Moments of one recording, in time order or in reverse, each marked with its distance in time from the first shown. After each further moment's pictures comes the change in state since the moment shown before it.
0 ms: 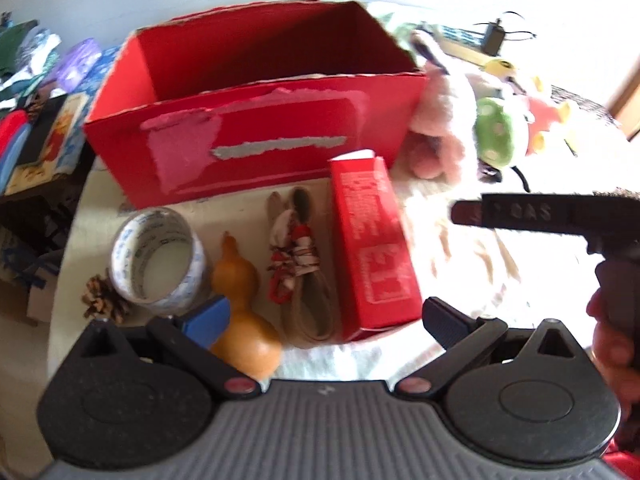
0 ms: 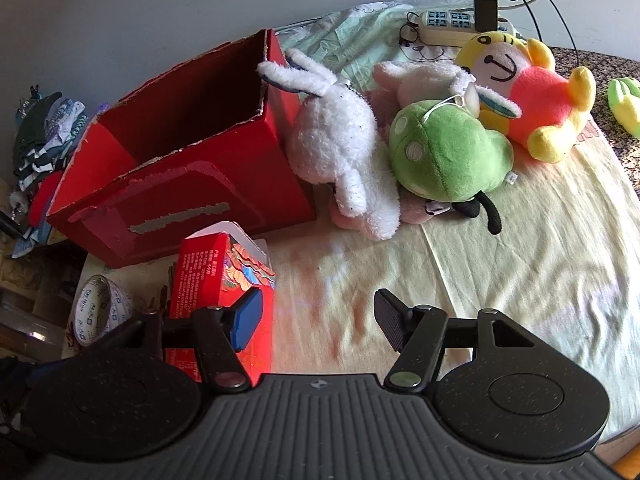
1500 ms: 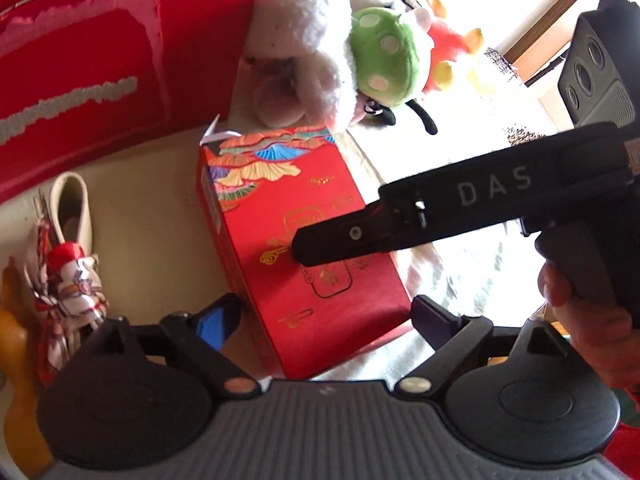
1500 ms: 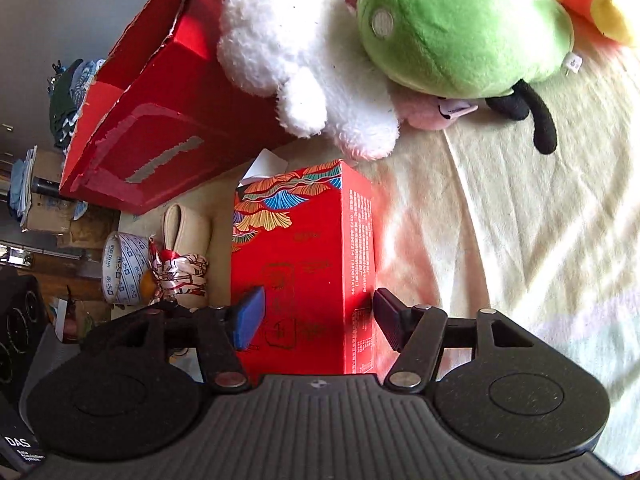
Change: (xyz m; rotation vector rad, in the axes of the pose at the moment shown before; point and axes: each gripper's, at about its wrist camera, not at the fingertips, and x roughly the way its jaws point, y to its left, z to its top) left arm 0.104 -0.026 0.007 0.044 0.222 -0.388; right arm 0.040 -0.077 -0.002 0.118 0.339 0.229
